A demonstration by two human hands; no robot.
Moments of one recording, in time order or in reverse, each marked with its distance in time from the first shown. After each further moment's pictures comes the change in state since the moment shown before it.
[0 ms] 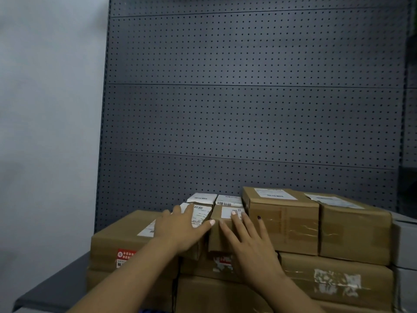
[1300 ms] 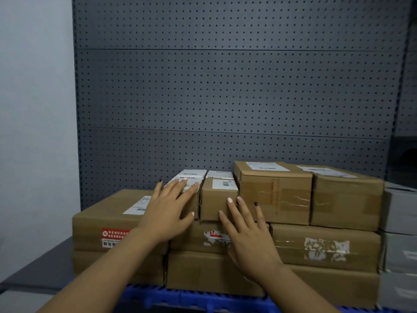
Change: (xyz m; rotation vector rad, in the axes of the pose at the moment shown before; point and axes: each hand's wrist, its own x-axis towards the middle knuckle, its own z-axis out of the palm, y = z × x) left_hand 0.008 -0.015 0.042 0.025 0.266 0.380; right_hand -0.027 0.006 0.026 -0.039 -0.138 0.013
